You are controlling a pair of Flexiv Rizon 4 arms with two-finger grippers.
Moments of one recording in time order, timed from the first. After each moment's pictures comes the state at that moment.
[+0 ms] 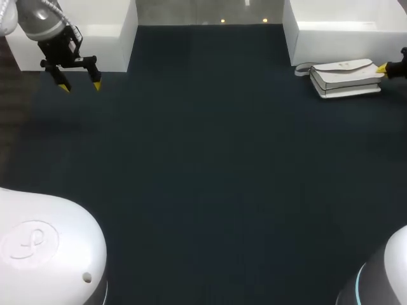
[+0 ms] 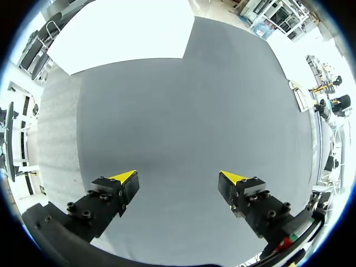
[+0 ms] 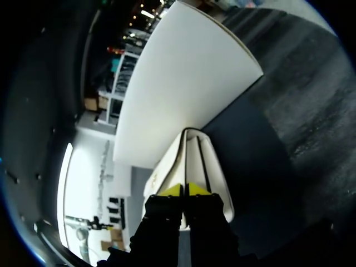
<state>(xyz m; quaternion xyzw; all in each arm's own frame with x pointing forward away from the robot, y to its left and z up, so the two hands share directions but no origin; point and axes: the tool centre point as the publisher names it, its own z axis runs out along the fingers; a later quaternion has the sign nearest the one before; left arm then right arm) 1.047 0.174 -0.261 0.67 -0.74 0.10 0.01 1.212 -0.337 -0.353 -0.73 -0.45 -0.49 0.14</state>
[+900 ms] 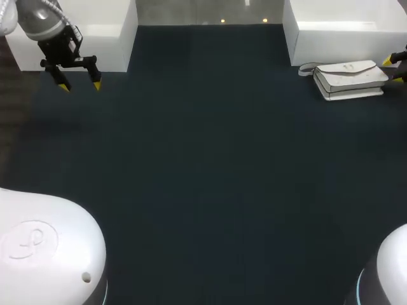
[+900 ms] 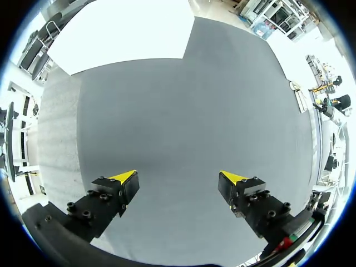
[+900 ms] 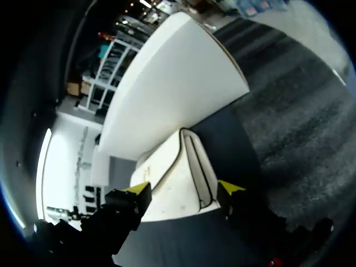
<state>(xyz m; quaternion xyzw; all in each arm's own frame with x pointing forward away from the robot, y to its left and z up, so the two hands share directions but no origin) 1.047 0.174 -0.261 0.67 -0.74 0.10 0.01 1.197 -0.363 -0.336 -0.75 -0.52 -0.39 0.10</state>
